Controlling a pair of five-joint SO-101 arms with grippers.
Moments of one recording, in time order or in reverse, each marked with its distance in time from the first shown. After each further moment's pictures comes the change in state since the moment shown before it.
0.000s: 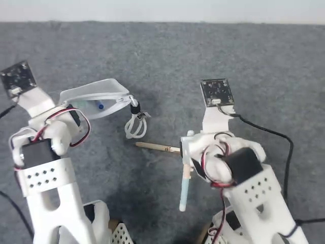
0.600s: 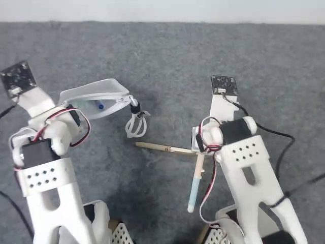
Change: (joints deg) left arm 0.0 0.0 0.0 0.0 0.0; right arm 10.8 16.4 0.0 -0.4 -0.2
